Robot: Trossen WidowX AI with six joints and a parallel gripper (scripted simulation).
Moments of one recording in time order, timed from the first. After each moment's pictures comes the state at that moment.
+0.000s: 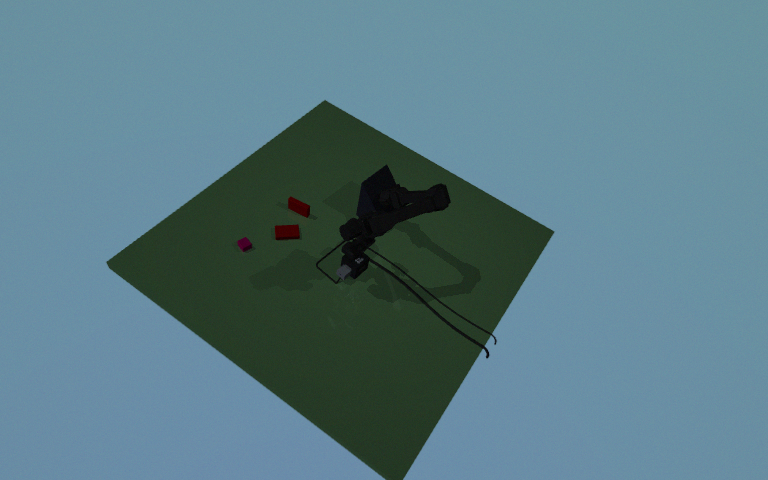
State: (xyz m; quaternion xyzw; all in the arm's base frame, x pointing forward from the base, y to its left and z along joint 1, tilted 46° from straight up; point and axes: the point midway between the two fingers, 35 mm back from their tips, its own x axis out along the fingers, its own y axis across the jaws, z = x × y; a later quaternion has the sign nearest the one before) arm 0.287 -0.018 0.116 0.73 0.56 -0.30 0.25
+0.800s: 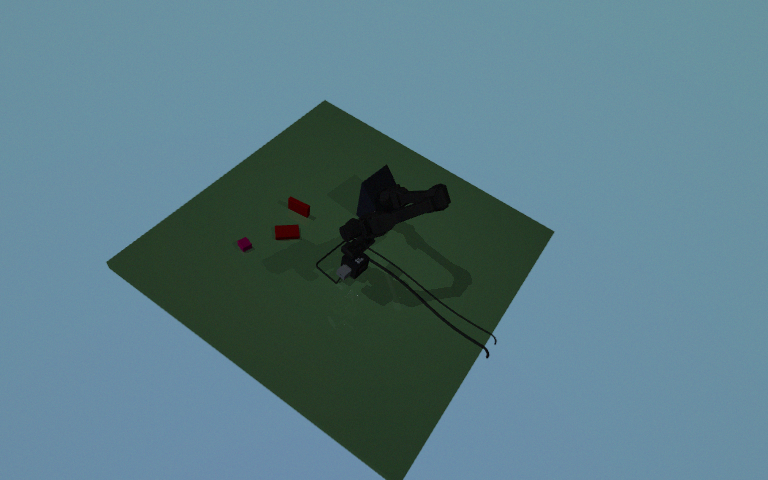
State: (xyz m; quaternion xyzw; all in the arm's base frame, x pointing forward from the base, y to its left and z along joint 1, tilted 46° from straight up) arm 0.288 -0.017 0.113 0.73 0.56 -0.30 0.25
